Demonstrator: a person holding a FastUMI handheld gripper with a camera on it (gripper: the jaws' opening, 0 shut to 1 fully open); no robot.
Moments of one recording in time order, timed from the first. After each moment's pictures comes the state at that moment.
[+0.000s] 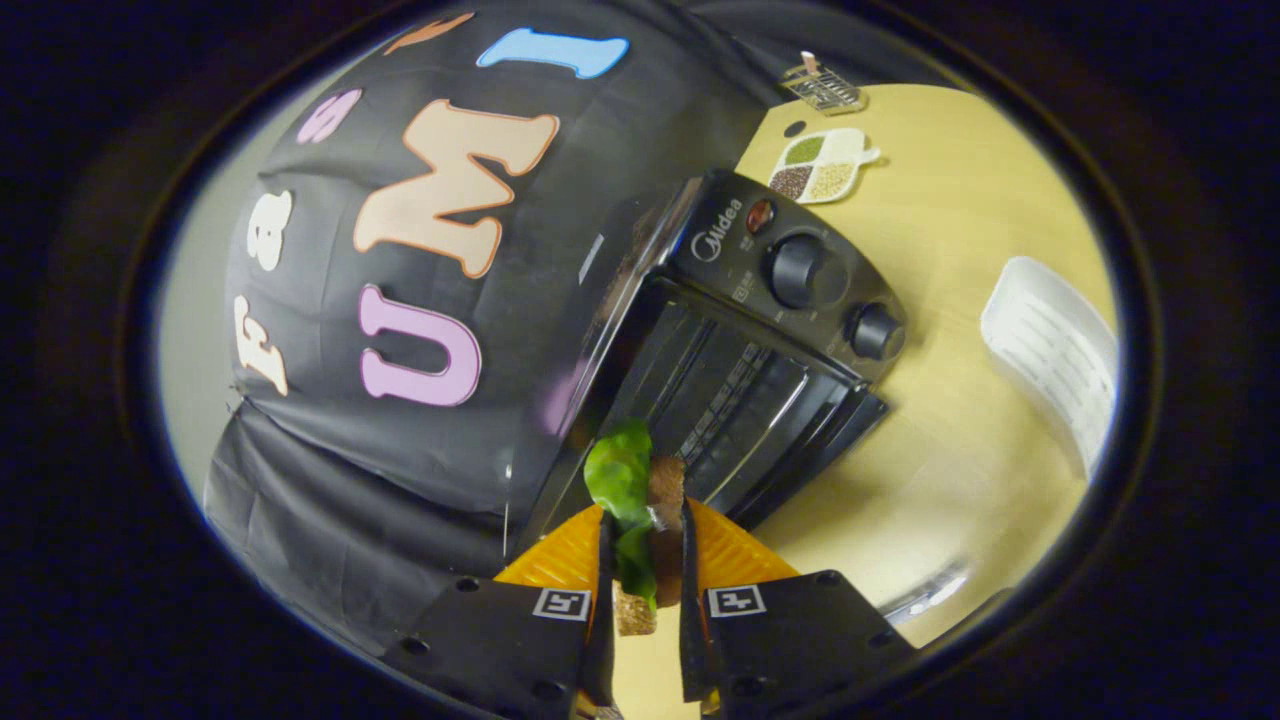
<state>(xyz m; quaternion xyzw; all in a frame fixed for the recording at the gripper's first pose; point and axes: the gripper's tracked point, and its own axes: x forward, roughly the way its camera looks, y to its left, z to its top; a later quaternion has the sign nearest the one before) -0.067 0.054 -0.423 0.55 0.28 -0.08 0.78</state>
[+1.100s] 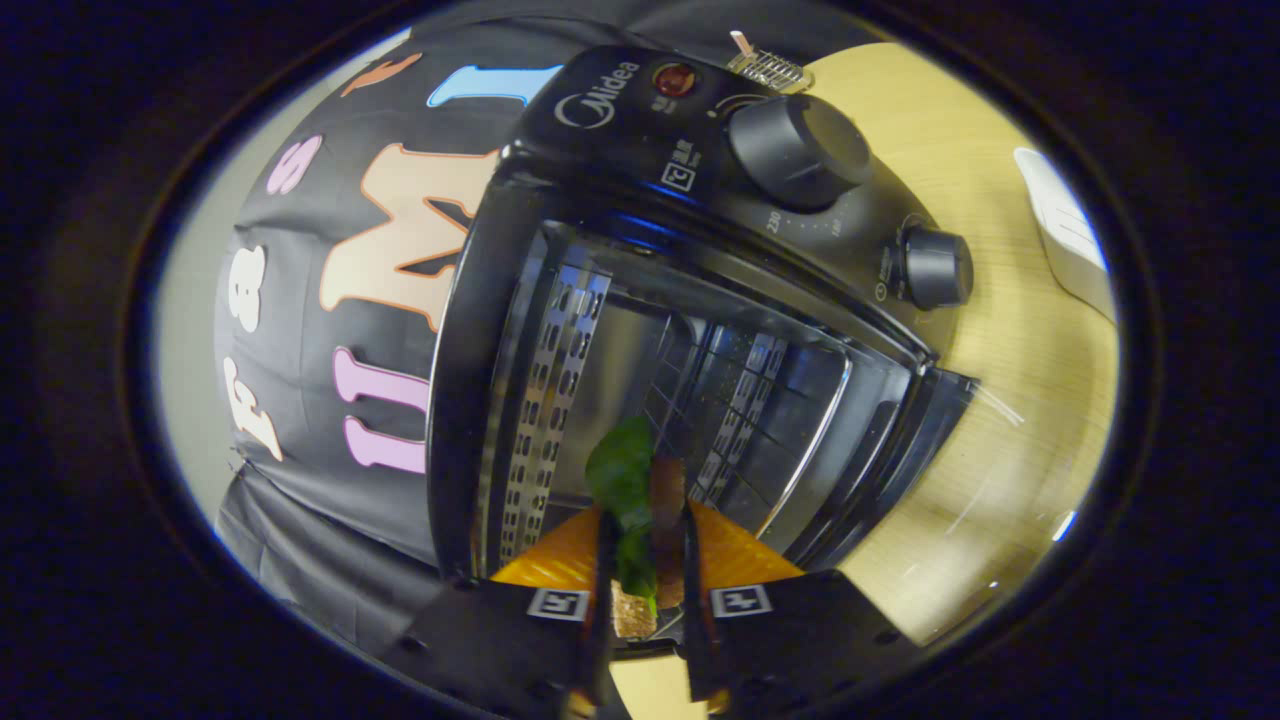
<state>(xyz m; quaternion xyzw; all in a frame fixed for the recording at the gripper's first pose) -0.001 0.060 -0.475 0.59 0.20 -0.13 0.77</state>
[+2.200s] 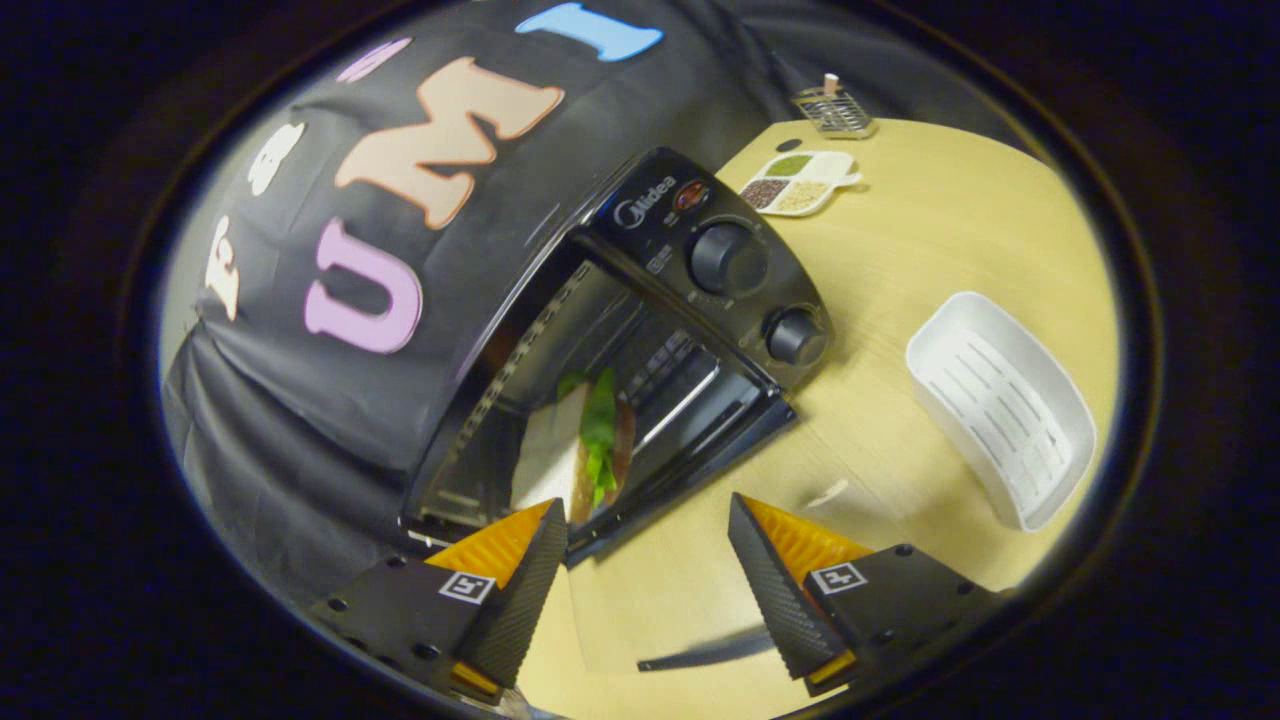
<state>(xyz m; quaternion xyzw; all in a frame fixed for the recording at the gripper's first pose) -0.122 0.041 -0.467 0.41 0.37 -0.09 0.83</state>
